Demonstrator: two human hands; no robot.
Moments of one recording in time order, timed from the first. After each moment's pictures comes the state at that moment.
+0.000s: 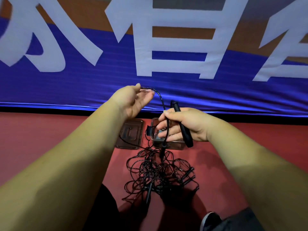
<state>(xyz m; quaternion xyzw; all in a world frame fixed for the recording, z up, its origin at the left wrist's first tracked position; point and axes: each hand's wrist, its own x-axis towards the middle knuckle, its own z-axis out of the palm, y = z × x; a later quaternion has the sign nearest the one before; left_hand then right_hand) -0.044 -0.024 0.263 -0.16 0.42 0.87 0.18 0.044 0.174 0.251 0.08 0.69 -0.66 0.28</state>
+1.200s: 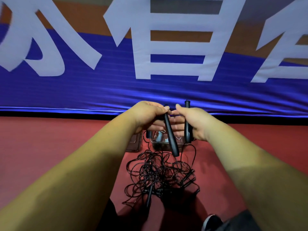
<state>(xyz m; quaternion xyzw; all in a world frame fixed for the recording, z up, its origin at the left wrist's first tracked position) -0.007 0.004 0.248 0.02 0.72 0.63 0.30 0.027 0.186 0.239 0.21 0.66 -0.70 0.18</state>
